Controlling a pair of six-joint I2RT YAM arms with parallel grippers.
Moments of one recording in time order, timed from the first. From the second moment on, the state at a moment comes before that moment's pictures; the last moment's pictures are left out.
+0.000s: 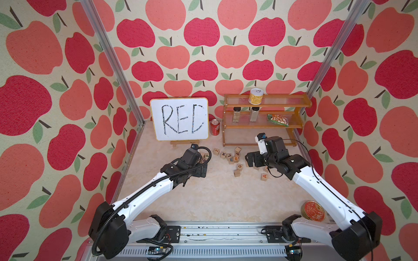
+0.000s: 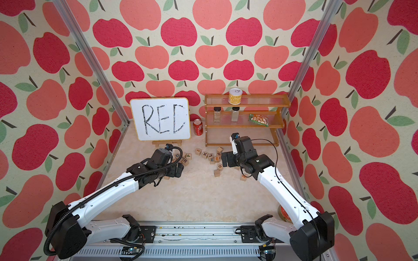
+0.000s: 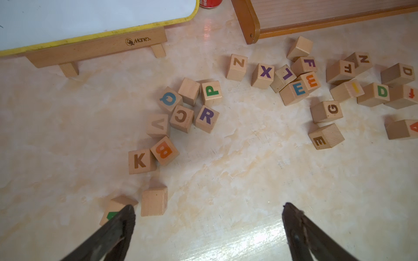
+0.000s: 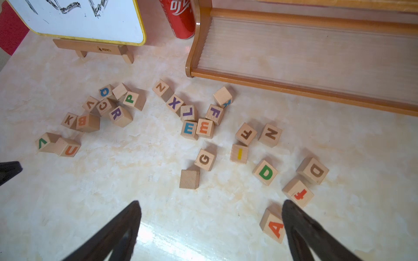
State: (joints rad) left arm -0.66 1.22 0.92 -0.58 -0.18 -0.36; right arm 0.54 1.17 1.06 -0.71 0.02 0.23
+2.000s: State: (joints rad) left arm -0.44 1.85 1.29 -0.71 0.29 -0.16; right arm 0.79 1.30 1.24 -0.91 0.07 0.46
